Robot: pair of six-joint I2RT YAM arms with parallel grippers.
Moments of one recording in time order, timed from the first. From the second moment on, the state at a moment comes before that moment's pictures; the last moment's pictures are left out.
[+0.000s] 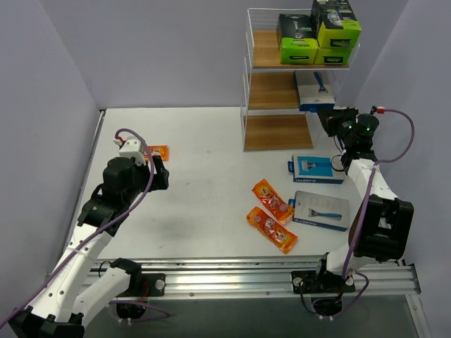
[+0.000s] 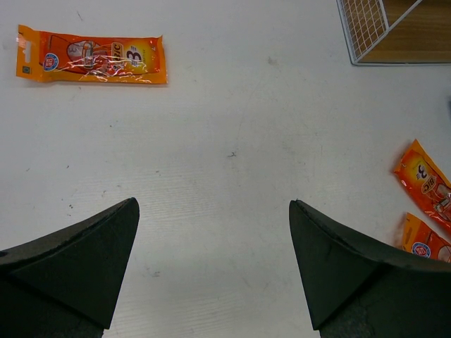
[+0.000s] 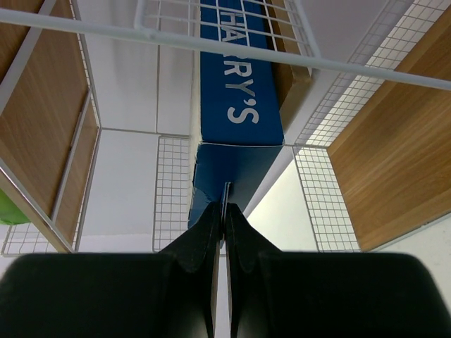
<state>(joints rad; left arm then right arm) -0.35 0.84 0.89 -0.49 -0.15 -0.29 -0.22 1.52 1.02 0.39 -0.38 1.32</state>
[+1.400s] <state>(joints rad) -0.35 0.87 0.89 -0.49 -0.15 -0.28 -0.24 1.65 1.12 0.44 -0.43 1.34</state>
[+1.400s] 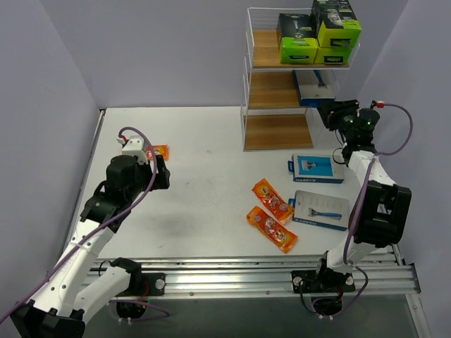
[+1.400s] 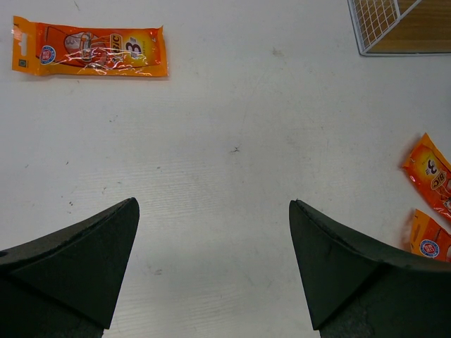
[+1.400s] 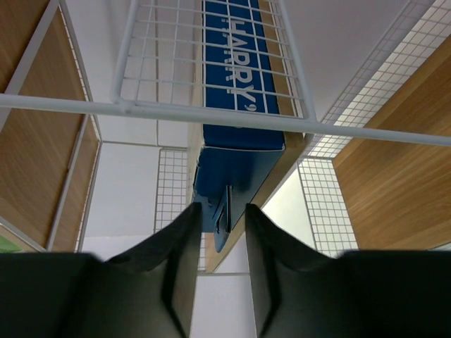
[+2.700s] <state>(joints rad) -0.35 0.86 0.89 -0.49 -0.10 -0.28 -0.29 1.12 0.55 0.00 -0.36 0.84</state>
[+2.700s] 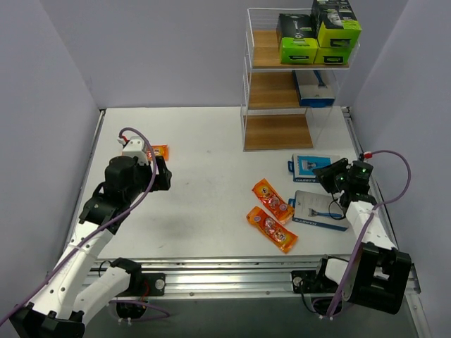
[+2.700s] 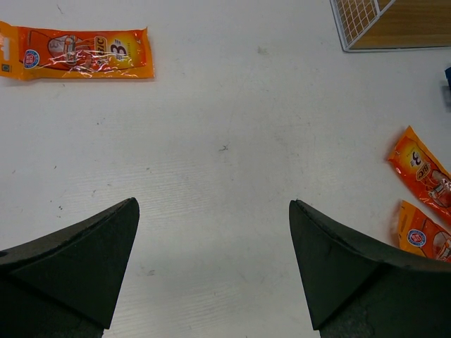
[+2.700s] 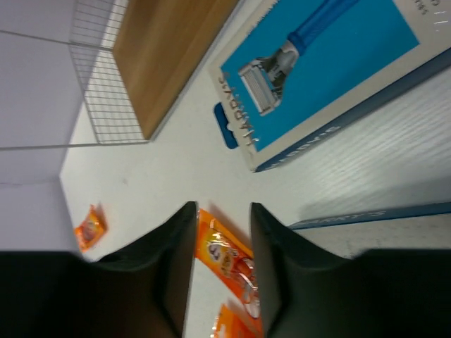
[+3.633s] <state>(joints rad) -0.35 0.85 0.89 -0.49 -0.07 -0.28 0.33 1.46 0.89 -0.17 0.39 0.43</state>
